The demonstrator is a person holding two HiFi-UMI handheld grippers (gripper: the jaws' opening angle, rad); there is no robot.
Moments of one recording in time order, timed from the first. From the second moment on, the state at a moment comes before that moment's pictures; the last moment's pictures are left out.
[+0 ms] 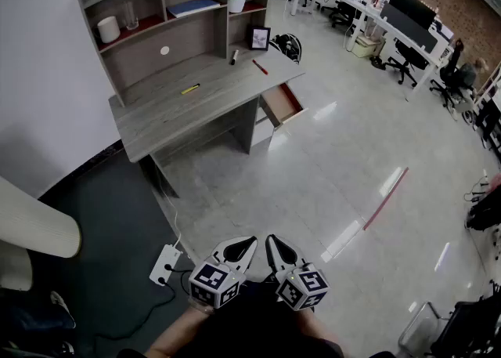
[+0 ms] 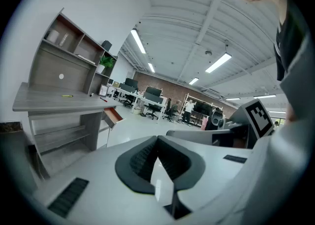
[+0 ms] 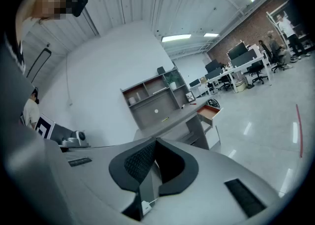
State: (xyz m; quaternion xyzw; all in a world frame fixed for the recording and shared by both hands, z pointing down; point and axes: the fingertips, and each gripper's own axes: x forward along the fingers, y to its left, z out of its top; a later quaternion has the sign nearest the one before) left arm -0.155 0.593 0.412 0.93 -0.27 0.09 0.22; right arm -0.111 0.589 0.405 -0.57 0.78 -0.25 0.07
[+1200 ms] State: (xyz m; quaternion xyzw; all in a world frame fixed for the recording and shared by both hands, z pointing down) left arm -0.133 0.455 0.423 0.92 -0.29 0.09 0.23; right arm -0.073 0.432 0.418 -0.58 0.76 -0.28 0.09
